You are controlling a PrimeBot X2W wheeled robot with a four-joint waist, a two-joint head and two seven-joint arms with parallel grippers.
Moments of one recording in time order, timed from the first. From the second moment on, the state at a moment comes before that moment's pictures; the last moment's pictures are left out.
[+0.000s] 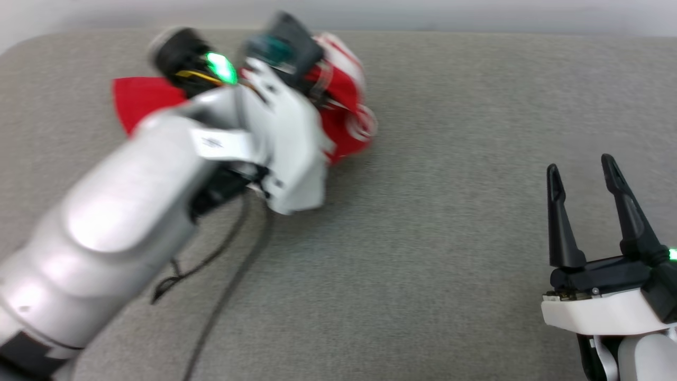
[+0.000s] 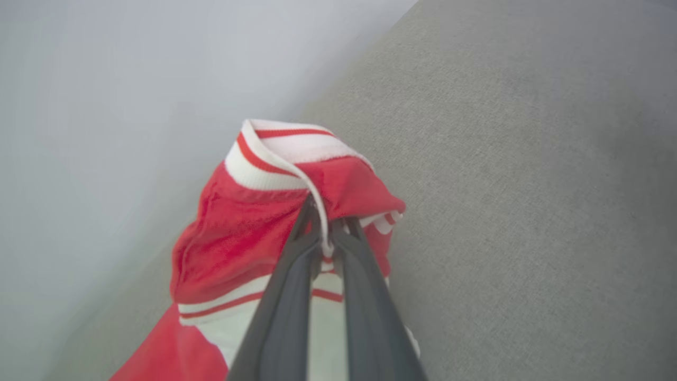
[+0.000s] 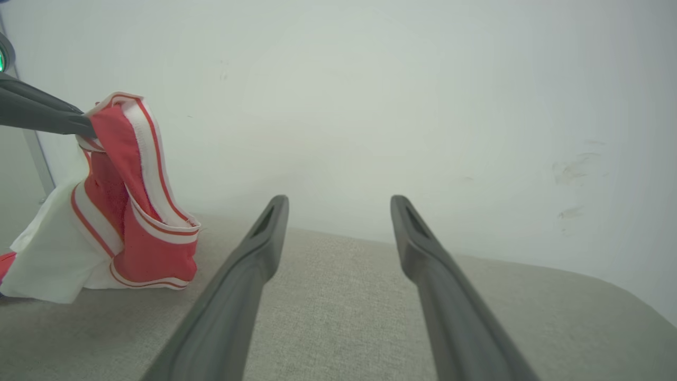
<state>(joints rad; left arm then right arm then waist) -1.08 0.53 -0.89 0.15 -0.72 -0.13 0.48 -0.10 -0.05 -0.02 -0.17 0.01 0.13 -0.26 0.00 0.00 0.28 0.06</state>
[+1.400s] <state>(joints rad) -0.85 0.12 -1.22 0.33 -0.60 -0.11 0.09 -0.06 -0.05 -0.08 -0.13 0.03 0.13 -0.26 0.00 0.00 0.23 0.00</state>
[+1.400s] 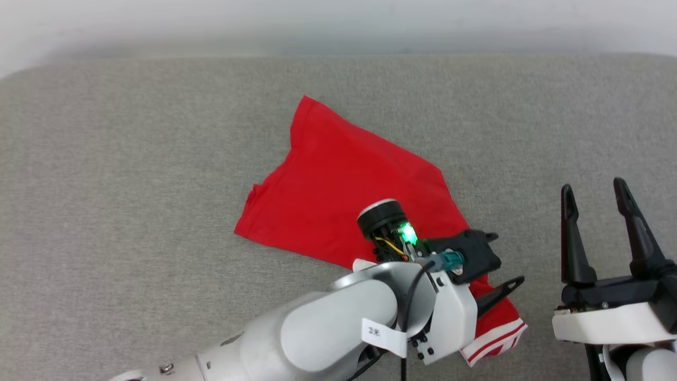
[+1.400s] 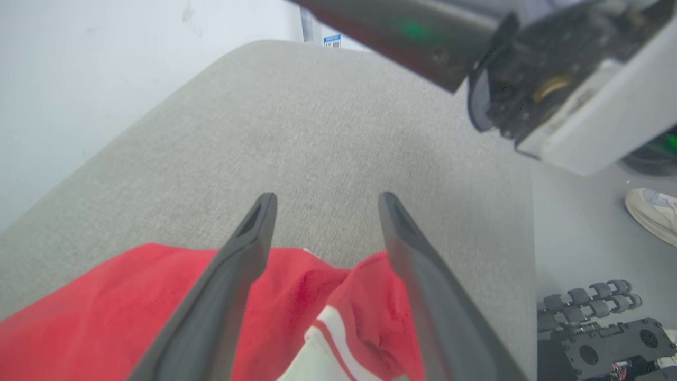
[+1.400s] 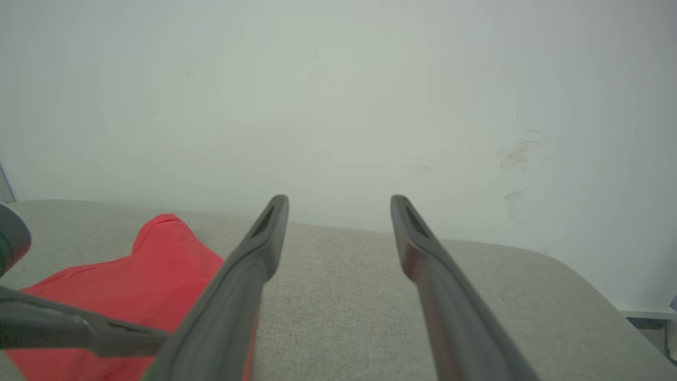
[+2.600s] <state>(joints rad) -0.07 0.31 -0.37 0.03 -0.33 0.33 -0.26 0.08 -0.05 -0.08 -0.05 0.06 0.13 -0.26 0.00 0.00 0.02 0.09</state>
